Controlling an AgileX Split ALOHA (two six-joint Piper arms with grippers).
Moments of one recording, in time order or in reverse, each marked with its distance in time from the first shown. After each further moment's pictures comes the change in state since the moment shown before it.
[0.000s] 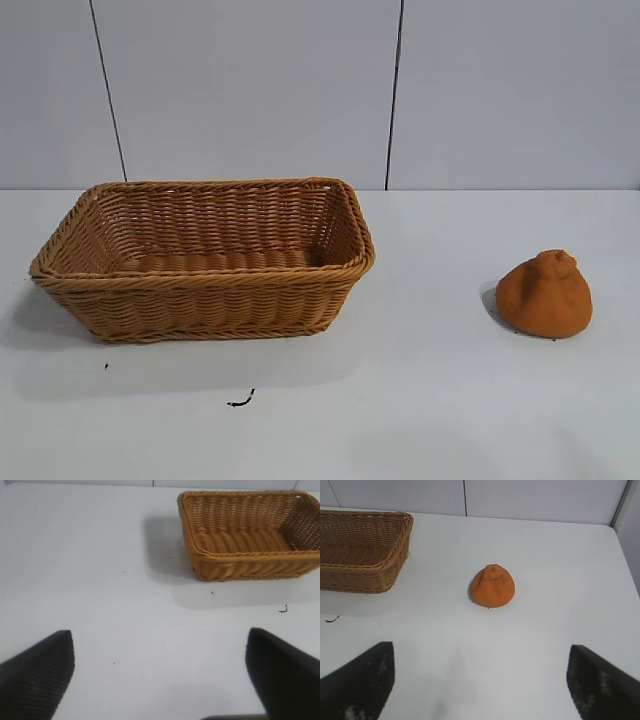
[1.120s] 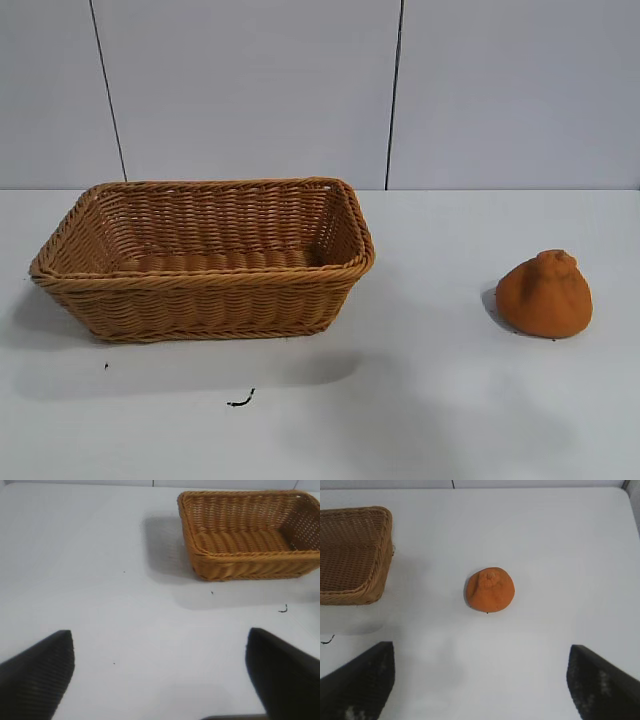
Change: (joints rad) left arm 0.000 0.000 0.000 0.000 0.000 0.000; right arm 0.000 0.938 -0.432 -0.011 -0.109 0.076
